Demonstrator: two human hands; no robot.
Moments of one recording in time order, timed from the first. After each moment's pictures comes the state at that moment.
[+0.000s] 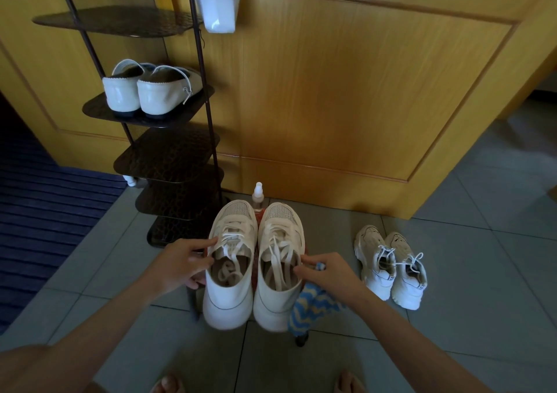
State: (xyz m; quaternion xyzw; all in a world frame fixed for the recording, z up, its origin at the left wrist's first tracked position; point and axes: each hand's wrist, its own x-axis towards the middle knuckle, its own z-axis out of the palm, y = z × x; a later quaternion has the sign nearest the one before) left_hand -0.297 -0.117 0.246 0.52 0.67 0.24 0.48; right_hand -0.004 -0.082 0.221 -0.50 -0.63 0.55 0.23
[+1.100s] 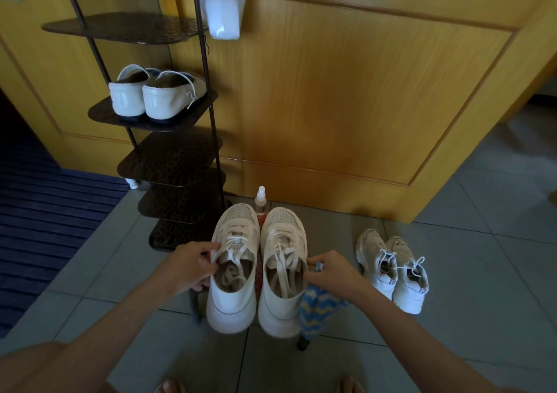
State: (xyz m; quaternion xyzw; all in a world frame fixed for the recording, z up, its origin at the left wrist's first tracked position) left_hand -0.292 -0.112 0.251 0.52 0.69 0.20 0.46; right_hand -0.015 -0.073 0.242 -0.58 -0.69 0.42 0.10
